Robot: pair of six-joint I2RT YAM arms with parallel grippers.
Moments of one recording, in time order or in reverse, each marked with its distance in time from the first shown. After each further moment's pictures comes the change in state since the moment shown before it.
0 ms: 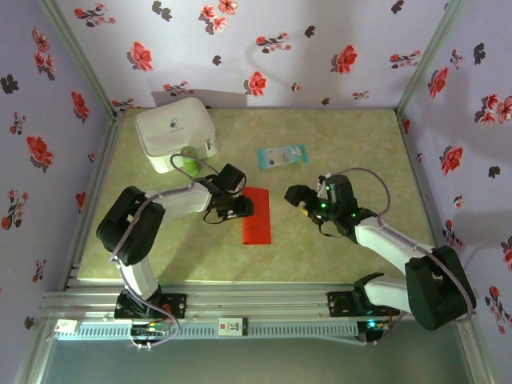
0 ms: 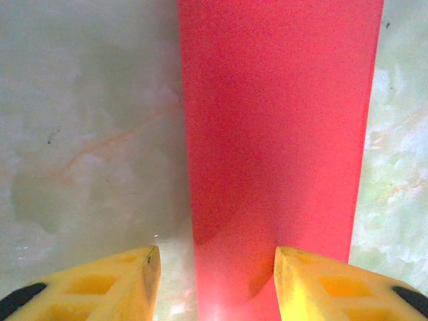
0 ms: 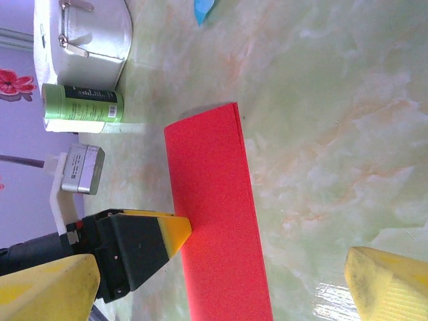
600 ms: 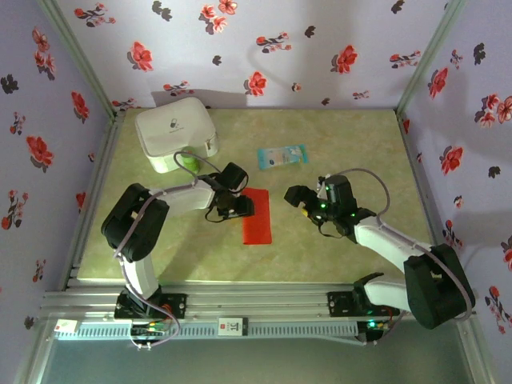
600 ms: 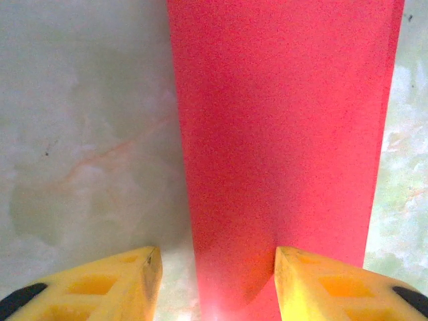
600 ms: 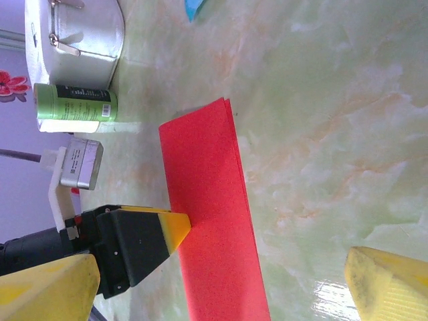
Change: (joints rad) left arm 0.000 0.039 0.044 -0.045 -0.010 0.026; right arm 0.001 0.011 -0.005 0.000 0.000 0.006
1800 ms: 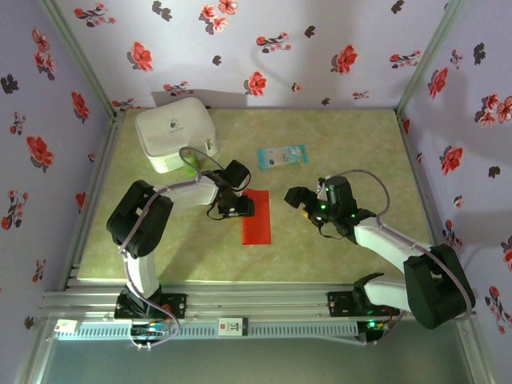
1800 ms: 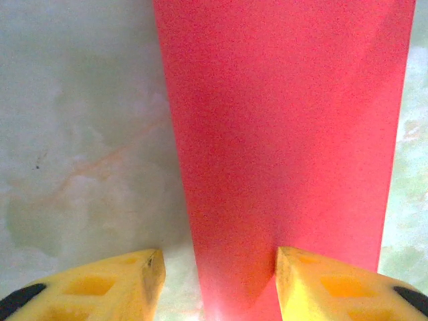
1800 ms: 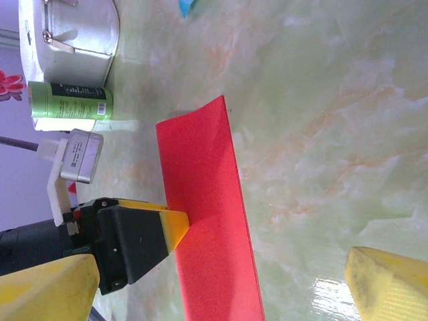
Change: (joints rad) left arm 0.000 0.048 0.069 -0.084 0.001 0.073; right arm 0.001 -0.001 -0.007 -0.001 0.000 0.000
